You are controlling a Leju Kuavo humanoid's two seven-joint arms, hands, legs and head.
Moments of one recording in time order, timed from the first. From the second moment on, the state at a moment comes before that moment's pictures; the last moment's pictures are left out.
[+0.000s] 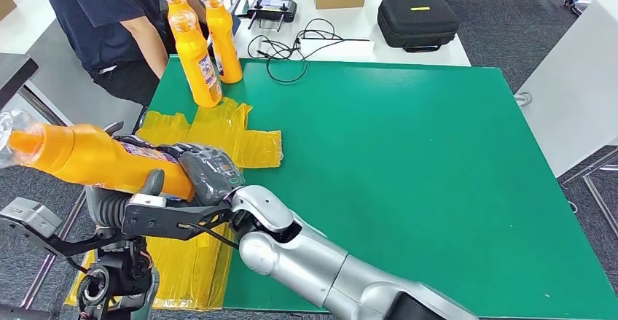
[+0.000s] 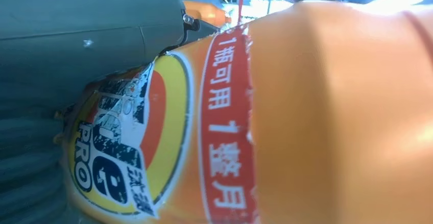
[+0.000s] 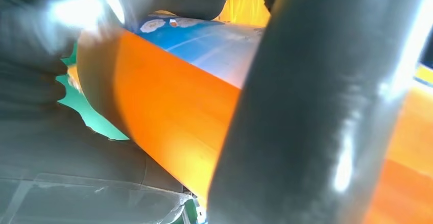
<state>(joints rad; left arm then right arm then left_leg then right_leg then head) -0.02 -0.14 -0.08 -1.45 0.13 0.05 -0.43 -0.67 0.36 1.03 -0.58 0.49 -0.21 0.03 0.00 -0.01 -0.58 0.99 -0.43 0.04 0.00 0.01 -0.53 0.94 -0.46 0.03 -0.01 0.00</state>
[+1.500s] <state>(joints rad) -0.15 -0.15 -0.04 -1.23 -1.38 0.70 -0.31 -0.03 -0.01 0.41 -1.67 0.35 -0.12 -0.35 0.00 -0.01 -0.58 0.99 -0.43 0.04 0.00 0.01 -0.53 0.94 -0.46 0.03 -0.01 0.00</state>
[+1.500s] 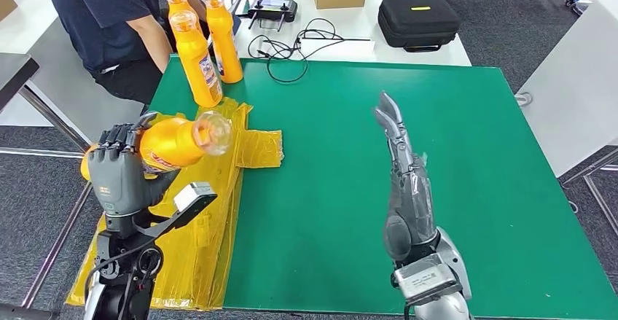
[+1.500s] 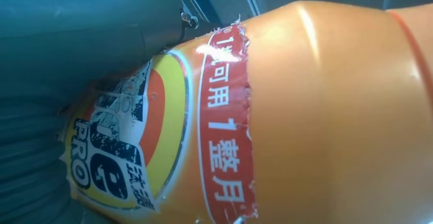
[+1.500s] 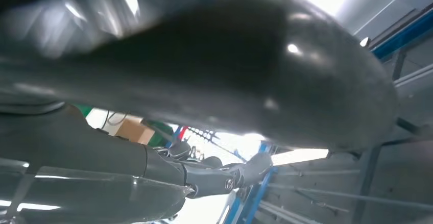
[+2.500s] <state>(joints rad) -0.24 -0.05 -0.51 -0.65 -1.56 0.70 0.06 0.07 0.03 0.32 -1.73 0.40 -0.02 -0.36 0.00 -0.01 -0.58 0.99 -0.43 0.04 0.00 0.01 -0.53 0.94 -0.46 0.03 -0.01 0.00</state>
